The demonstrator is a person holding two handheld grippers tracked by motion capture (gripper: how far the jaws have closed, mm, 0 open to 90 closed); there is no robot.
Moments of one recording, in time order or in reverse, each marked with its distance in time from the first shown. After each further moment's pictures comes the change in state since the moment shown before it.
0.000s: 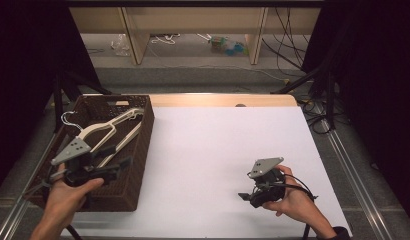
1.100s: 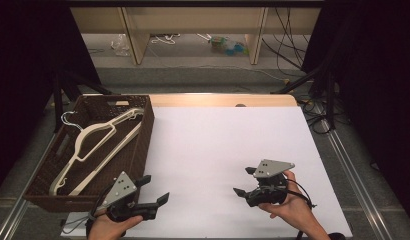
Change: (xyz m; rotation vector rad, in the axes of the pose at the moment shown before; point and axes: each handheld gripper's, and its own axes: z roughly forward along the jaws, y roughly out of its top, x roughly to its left) left arm -0.075 -0.071 0.036 0.045 -0.101 0.094; right arm 0.009 -0.004 -0.007 -0.225 -0.050 0.056
